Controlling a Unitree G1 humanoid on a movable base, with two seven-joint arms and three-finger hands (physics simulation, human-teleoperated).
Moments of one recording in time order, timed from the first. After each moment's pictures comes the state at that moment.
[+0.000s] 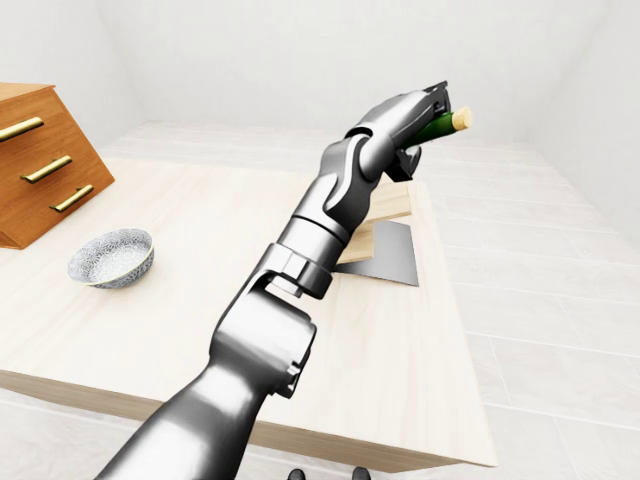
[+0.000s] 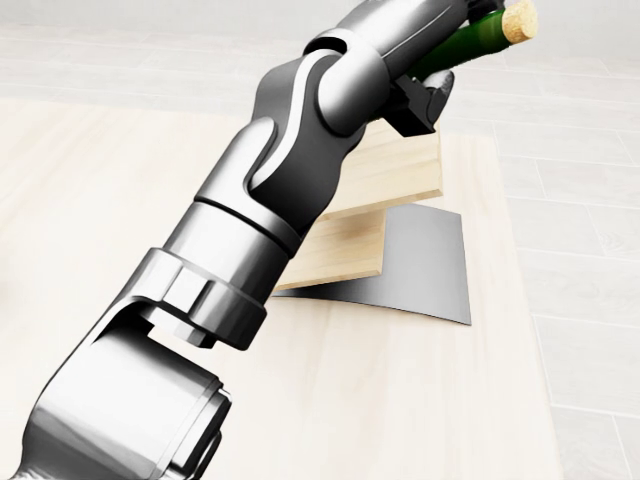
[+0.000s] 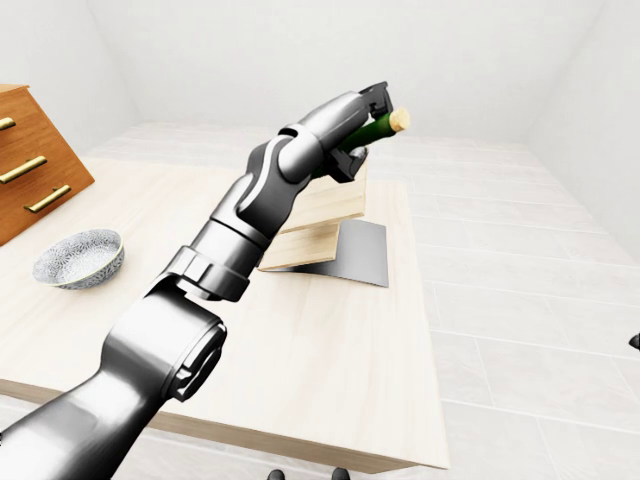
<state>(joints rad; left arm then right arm) -1.43 -0.13 -0.11 0.88 0.72 0.09 -0.28 0.34 -0.76 -1.05 -1.05 1.15 0.09 -0.52</state>
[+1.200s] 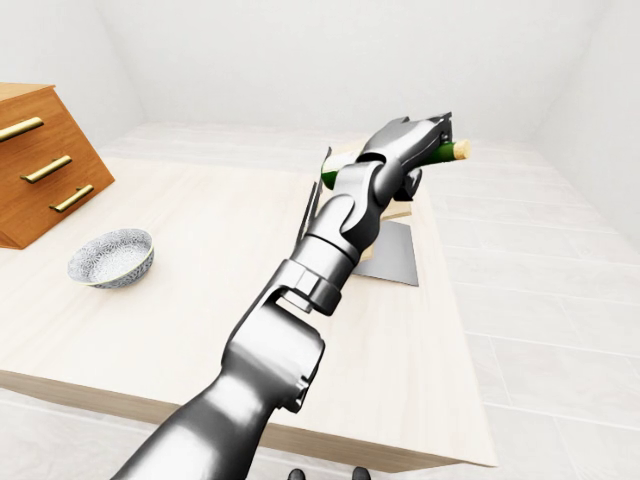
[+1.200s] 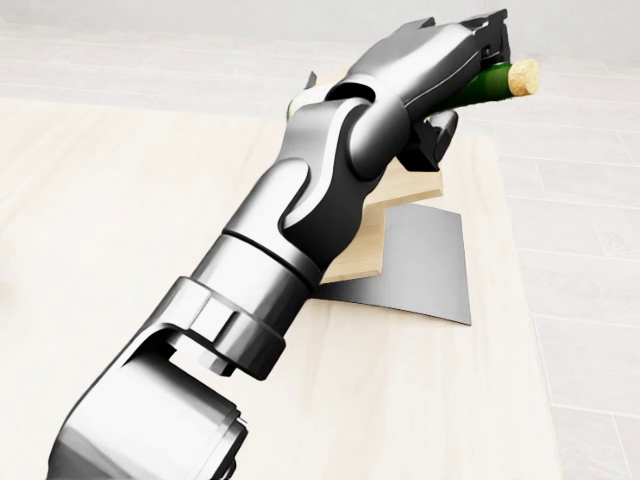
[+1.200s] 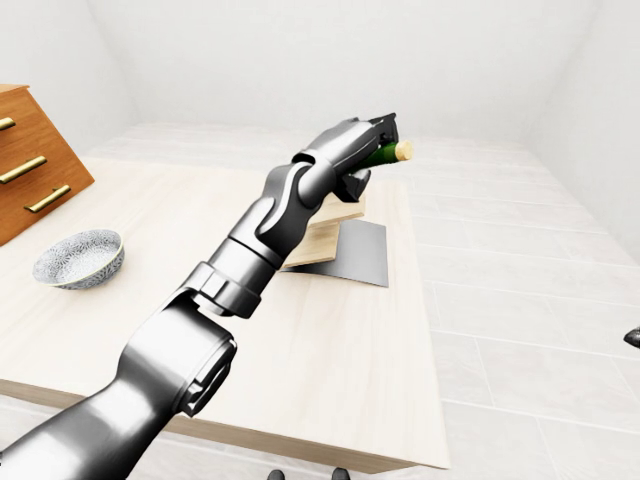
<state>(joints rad) -1.36 -0.18 -0.14 0.87 0.85 0.09 -0.25 0.29 -0.75 -1.02 -1.05 1.12 0.09 -0.52</state>
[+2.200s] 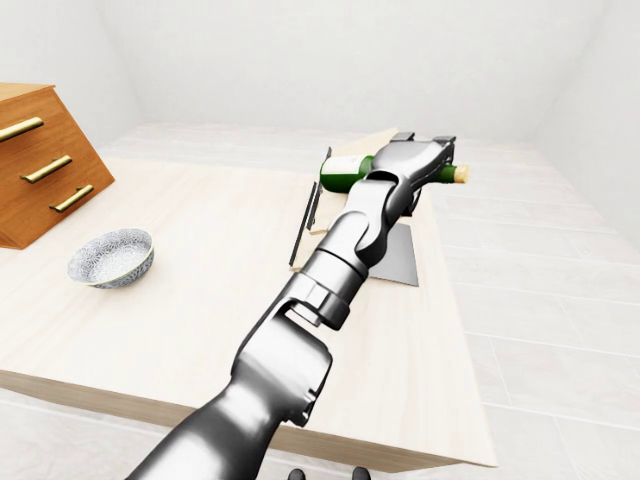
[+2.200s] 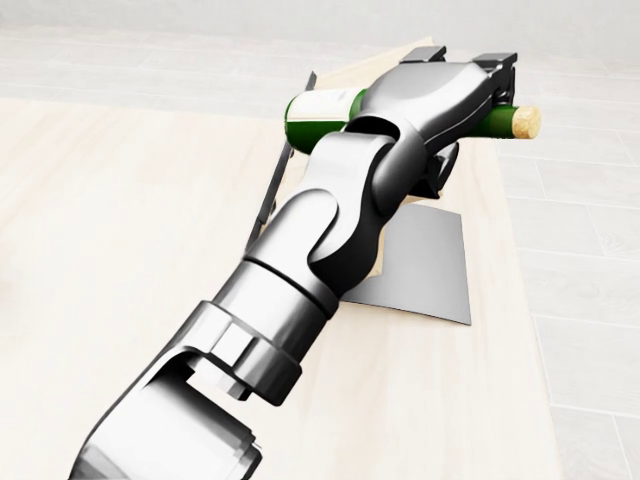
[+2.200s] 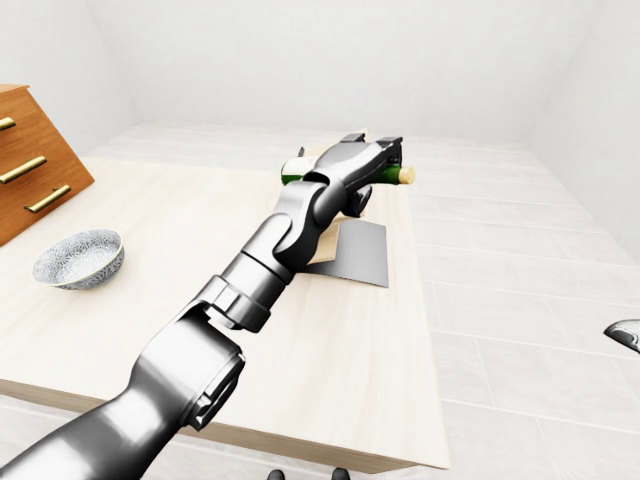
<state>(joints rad) -1.30 -0.23 -0.16 0.86 1.04 0.09 -0.24 0.30 -0.74 -0.99 -1.05 1.08 0.09 -0.52</state>
